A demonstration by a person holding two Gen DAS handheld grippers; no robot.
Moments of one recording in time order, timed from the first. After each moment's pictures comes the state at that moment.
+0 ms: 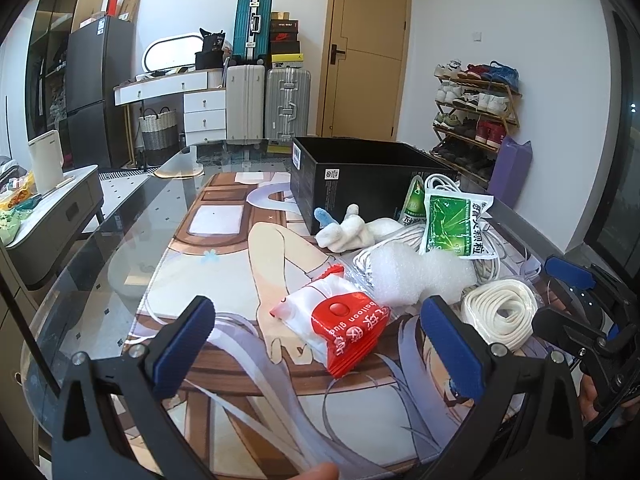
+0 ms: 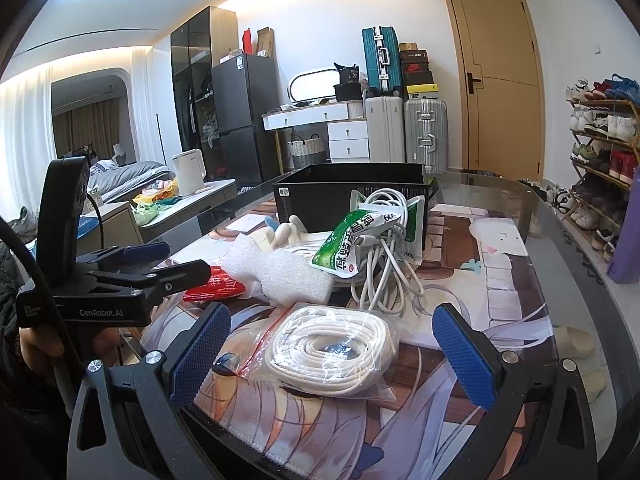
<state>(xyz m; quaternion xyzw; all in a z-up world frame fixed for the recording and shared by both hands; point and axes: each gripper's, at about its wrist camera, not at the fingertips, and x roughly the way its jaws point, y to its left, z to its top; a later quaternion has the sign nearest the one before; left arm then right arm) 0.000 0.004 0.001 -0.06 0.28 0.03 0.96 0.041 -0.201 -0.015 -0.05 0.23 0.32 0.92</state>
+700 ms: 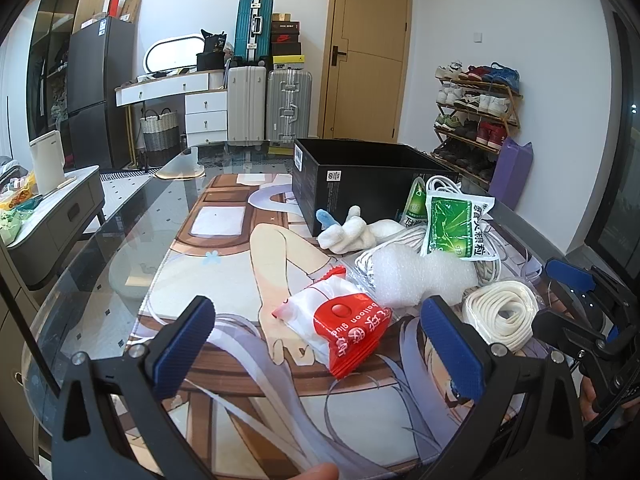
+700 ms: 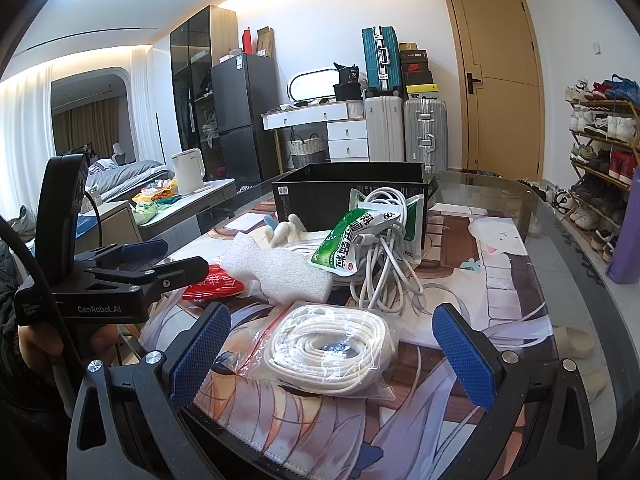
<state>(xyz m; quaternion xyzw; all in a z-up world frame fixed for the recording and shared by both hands) -0.001 0.005 0.001 -0.06 0.27 0.03 0.96 0.042 -0.201 -0.016 -0.05 0.23 0.32 0.92</state>
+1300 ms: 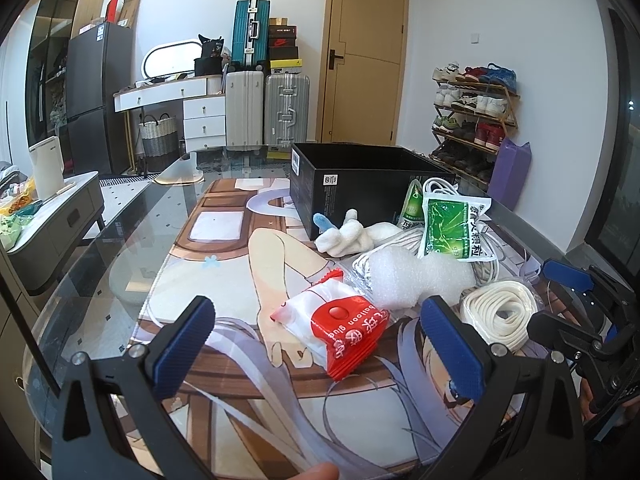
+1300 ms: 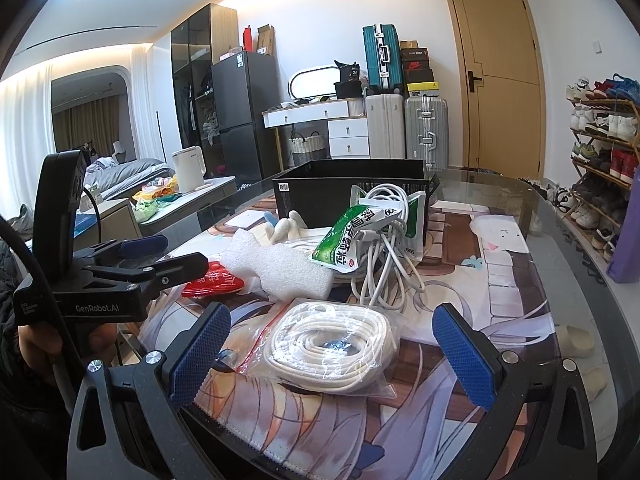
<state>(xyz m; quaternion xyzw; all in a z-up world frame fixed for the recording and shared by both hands) -0.002 0.002 0.002 -0.05 0.27 0.03 0.96 0.042 -0.201 -0.019 -0.05 0.23 0.32 0.92</state>
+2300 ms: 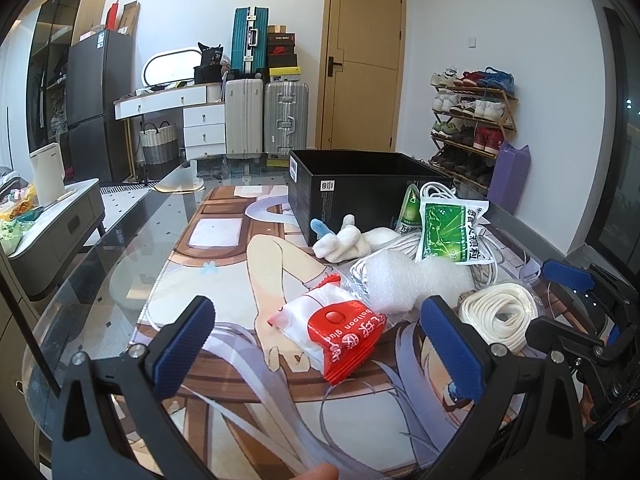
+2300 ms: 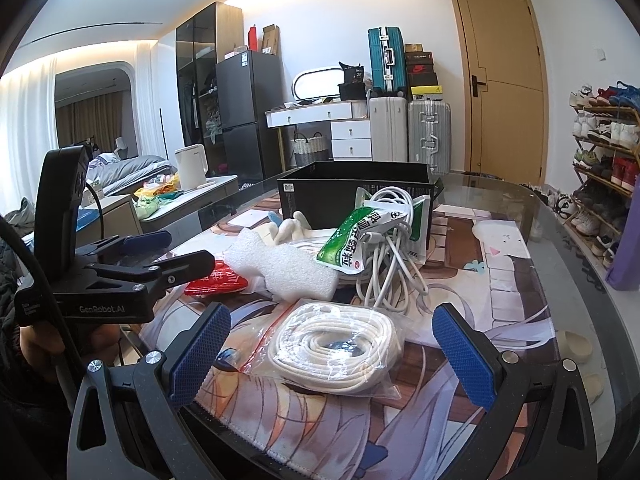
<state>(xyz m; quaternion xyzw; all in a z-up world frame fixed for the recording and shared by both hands) -0.005 0.000 0.002 -0.05 0.25 0.03 0.97 0.040 -0.196 -0.018 -0.06 0.23 0.33 0.91</state>
